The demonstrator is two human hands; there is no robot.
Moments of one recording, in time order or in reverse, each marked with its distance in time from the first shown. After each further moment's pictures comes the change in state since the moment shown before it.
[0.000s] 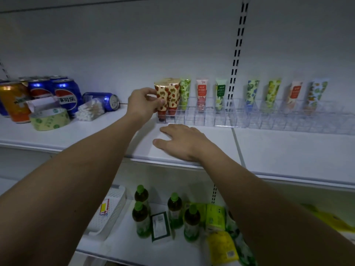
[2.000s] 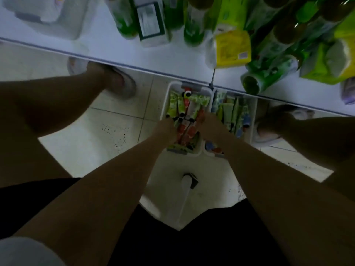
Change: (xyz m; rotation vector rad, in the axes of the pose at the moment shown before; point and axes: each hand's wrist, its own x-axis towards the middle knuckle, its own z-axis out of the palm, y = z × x) left_hand -0.479 -0.358 0.105 0.622 -0.917 -0.694; right_hand -0.277 0.092 0.429 0.588 -0.559 0.727
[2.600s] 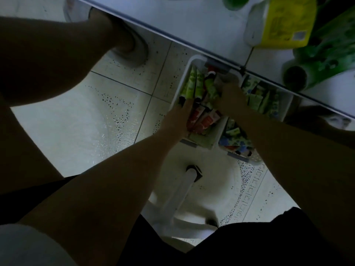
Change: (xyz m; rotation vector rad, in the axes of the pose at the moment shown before) left_hand 0.024 -0.026 0.030 -0.019 0.071 0.070; right_hand 0.076 0.000 -0.003 -0.352 0.020 -0.067
